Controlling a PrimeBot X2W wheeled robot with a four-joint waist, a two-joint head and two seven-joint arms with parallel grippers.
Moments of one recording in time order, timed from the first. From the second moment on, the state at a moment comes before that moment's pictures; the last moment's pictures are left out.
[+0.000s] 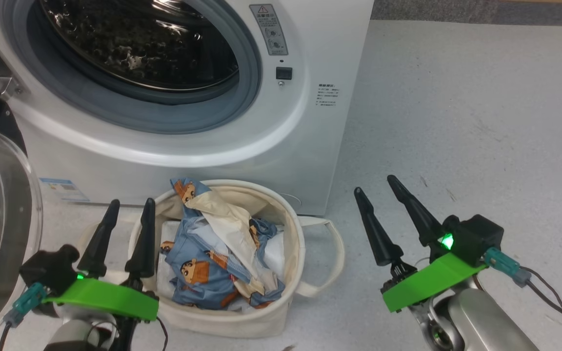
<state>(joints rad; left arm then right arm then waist) -0.25 0.28 -0.25 0.23 -0.62 -0.05 -0.25 -0.28 -0.17 0.41 0.17 0.41 0.12 -0.25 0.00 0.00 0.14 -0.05</state>
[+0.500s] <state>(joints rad) -0.25 0.29 -0.26 0.23 -0.62 -0.03 -0.25 -0.28 -0.17 0.42 0.17 0.42 0.12 -0.25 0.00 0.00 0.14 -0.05</state>
